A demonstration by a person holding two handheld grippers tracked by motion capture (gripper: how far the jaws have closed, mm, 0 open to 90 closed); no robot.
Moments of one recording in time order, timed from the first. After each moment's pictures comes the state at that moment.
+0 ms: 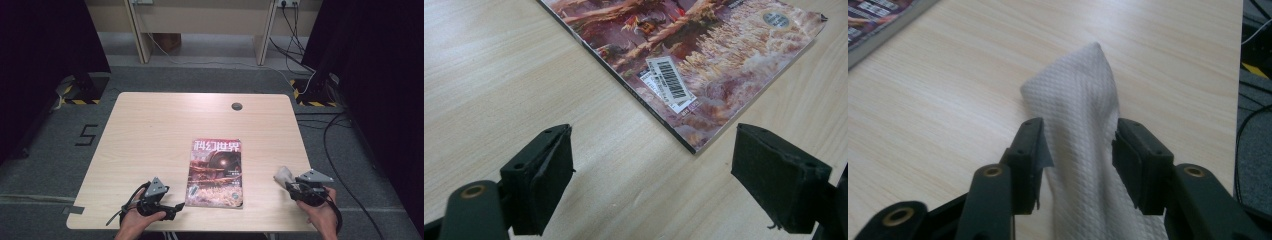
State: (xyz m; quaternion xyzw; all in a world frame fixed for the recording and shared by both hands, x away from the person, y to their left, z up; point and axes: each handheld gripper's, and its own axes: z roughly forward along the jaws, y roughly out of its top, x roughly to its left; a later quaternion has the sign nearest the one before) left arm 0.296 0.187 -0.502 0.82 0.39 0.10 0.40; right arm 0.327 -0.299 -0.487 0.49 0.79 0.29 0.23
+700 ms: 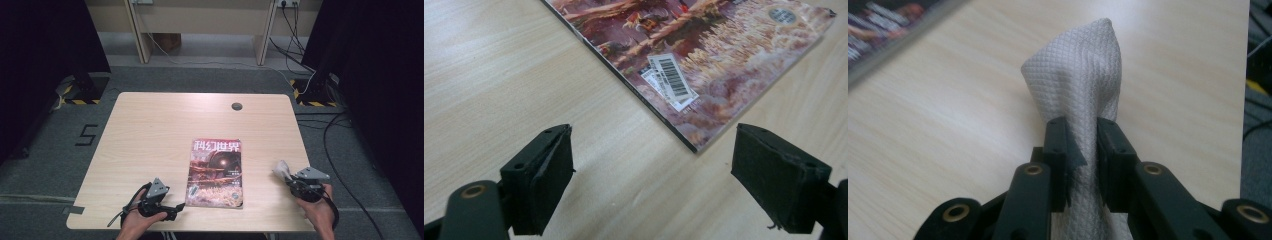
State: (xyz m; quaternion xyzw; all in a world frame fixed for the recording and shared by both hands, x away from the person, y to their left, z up) left arm 0.298 0.182 -0.504 0.82 0.40 0.11 0.40; right arm 0.335 -0.286 -0.480 0.47 0.79 0.30 0.25
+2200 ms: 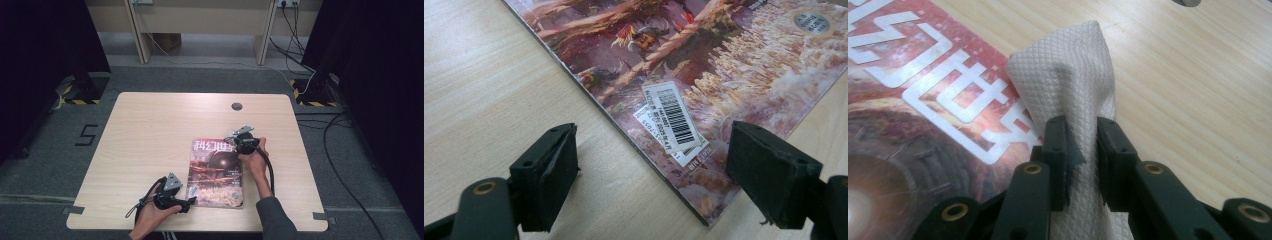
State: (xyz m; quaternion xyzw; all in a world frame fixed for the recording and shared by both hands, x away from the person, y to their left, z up) left arm 0.321 0.150 -0.516 0.83 0.39 0.12 0.38; right arm 0.491 -0.127 -0.494 0.42 0.84 0.25 0.26
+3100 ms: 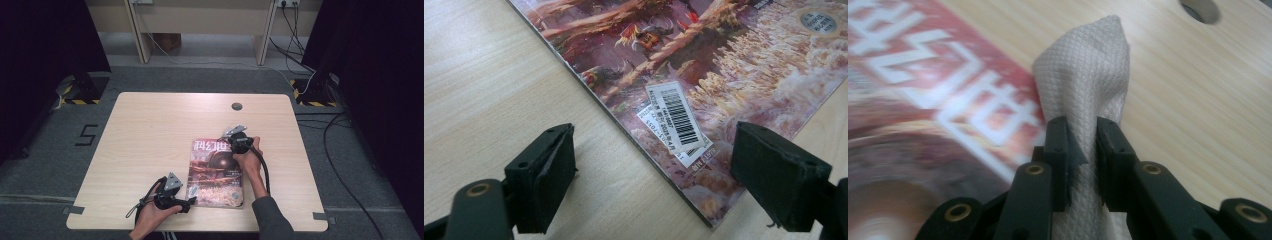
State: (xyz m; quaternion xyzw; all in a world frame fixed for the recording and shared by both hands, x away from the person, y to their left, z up) left arm 0.321 0.149 -0.516 0.83 0.39 0.12 0.38; right arm 0.489 -0.104 -0.494 0.39 0.85 0.25 0.26
